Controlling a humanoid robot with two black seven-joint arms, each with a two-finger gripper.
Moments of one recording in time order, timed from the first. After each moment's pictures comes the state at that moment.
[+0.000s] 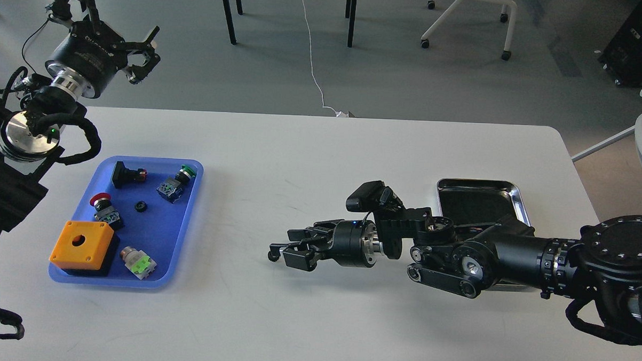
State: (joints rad) left arm -0.86 0.48 -0.80 -0.66 -0.23 -0.48 -0.13; right arm 1.05 -0.04 -0.29 0.85 -1.26 -0.10 0.49
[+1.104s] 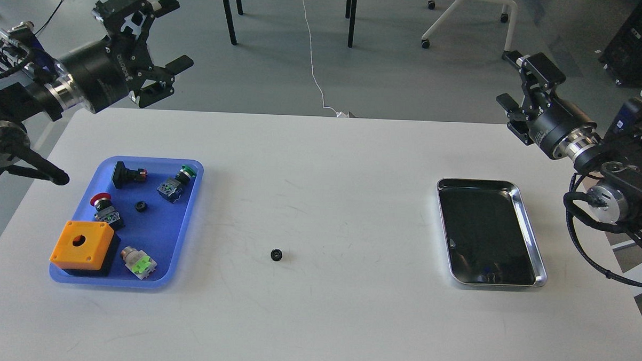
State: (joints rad) left arm -0.77 0.80 -0.69 -1.27 0.48 -0.48 -0.15; right arm 0.86 -0.62 0.30 0.84 -0.22 0.15 0.49
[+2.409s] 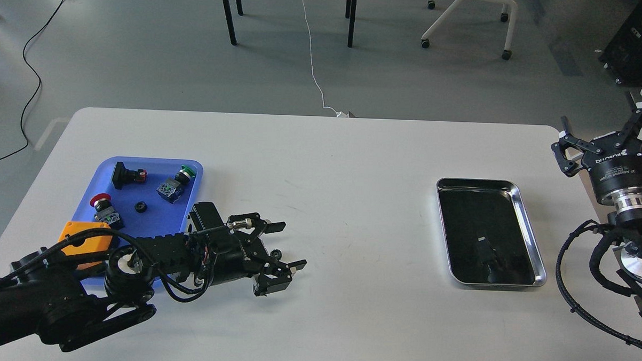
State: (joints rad) left arm -0.60 0.48 -0.26 -1.28 2.18 0.10 -0.24; right arm 0.48 -0.58 0.80 0.83 0.23 0.48 0.49
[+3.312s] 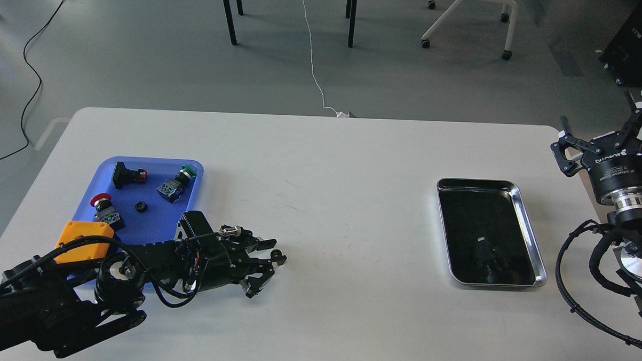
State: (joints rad) left arm -0.57 0.48 -0.25 -1.21 2.18 0.10 -0.24; right arm 0.48 -0.58 0.80 0.83 0.23 0.48 0.49
